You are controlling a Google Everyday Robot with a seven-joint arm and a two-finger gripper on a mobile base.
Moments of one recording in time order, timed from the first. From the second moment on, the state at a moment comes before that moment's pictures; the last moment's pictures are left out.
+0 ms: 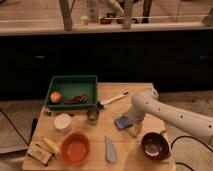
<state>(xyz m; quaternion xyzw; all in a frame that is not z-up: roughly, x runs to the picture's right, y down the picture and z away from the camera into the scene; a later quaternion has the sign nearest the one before) 0.157 0.212 0.839 -0.30 -0.15 -0.22 0.92</state>
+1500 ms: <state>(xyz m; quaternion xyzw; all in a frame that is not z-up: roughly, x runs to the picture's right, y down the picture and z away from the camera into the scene) 0.156 0.214 0.840 -0.30 -0.15 -0.25 0.91</state>
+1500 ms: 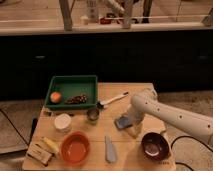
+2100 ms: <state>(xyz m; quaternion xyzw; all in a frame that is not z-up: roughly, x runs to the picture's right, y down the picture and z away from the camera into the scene) 0.156 0.215 0.840 -0.30 -0.15 -0.25 0.91</state>
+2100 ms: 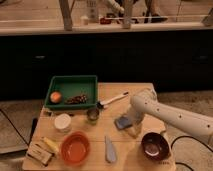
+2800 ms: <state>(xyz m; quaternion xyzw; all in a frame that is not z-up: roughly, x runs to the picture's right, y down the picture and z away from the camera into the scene) 0.157 0.216 0.841 -0.30 -0.15 -0.26 0.91</state>
